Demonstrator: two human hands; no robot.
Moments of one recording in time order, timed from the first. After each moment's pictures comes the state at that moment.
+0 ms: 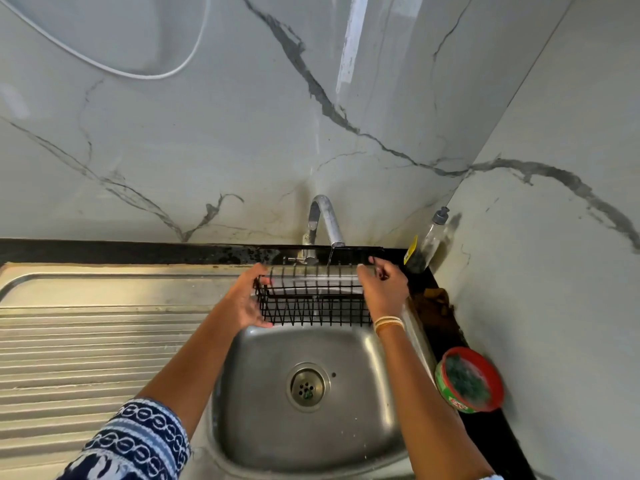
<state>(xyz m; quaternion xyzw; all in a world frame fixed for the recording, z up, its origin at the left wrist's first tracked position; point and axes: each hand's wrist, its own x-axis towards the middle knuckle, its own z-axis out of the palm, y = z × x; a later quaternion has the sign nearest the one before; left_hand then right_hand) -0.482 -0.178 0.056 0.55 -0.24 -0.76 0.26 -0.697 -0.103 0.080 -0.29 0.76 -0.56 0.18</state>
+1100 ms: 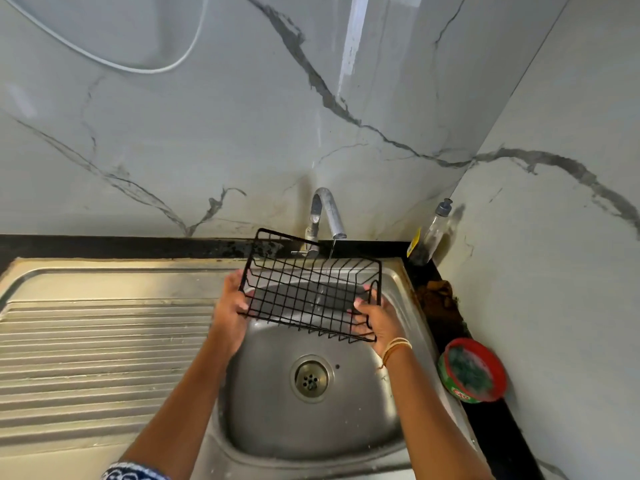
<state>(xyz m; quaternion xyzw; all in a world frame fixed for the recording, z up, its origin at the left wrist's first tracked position) -0.451 -0.132 0.029 0.44 -0.32 -0.68 0.49 -0.710 -0.069 0.009 -0.16 0.64 -0.55 0.52</state>
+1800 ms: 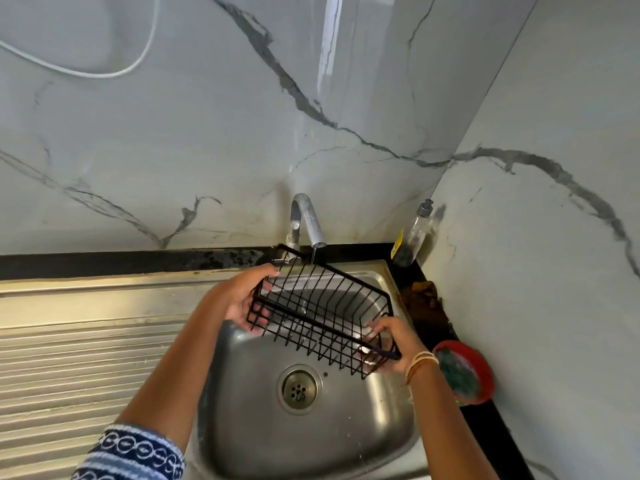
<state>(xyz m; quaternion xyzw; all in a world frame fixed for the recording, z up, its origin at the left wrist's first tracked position) -0.497 -0.193 0.081 0.56 -0.46 -0.69 0.03 -0.761 -0.037 0.024 -0.04 0.67 -0.43 0.60</state>
